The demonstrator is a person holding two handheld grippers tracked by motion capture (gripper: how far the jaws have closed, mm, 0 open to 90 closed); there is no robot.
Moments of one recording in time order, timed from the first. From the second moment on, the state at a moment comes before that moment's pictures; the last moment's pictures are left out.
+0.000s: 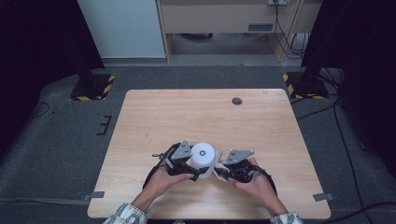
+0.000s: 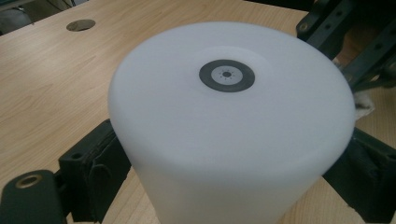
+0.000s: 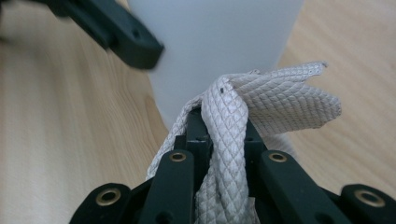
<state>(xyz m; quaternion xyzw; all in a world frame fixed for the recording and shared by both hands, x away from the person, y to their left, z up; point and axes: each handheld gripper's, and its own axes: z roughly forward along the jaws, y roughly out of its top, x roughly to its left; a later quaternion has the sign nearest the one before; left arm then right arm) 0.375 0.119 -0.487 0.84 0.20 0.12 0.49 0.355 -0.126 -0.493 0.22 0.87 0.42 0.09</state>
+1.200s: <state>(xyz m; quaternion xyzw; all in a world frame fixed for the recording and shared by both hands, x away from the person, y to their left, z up) 0.375 0.119 -0.487 0.84 0.20 0.12 0.49 0.344 -0.118 -0.495 0.20 0.88 0.43 0.06</state>
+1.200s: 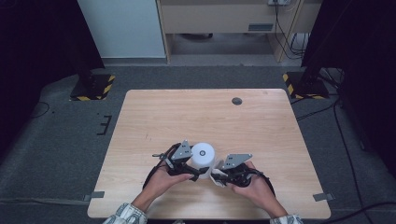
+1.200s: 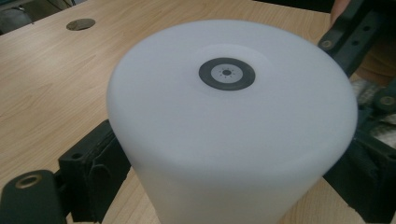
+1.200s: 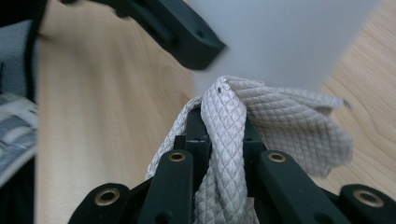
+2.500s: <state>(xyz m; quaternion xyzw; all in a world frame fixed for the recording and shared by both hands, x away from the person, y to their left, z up) 0.381 0.130 -0.445 0.80 0.21 0.12 0.55 0.341 -0.118 -0.491 0.20 0.87 0.45 0.05</state>
